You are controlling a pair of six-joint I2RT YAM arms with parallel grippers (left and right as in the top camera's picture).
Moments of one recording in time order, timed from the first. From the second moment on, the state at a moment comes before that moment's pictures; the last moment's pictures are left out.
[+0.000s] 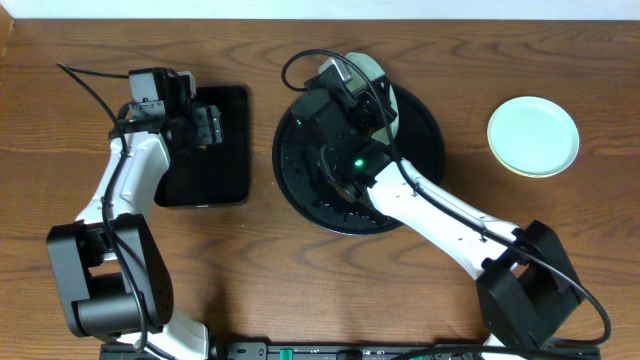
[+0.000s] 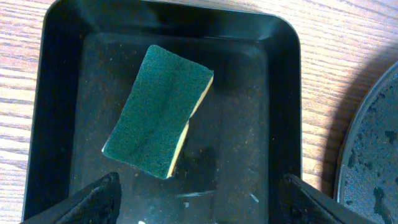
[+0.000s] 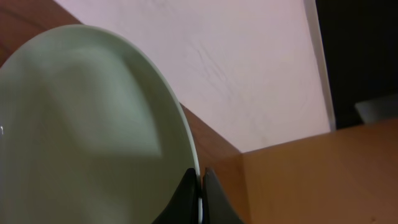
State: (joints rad) left arm 0.14 1.76 1.20 -0.45 0.17 -0.04; right arm 0.76 1.84 1.39 -0.15 1.15 -0.41
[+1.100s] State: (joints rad) left arm 0.14 1.76 1.20 -0.45 0.17 -0.04; right arm -0.53 1.93 1.40 -0.71 -0.22 0.14
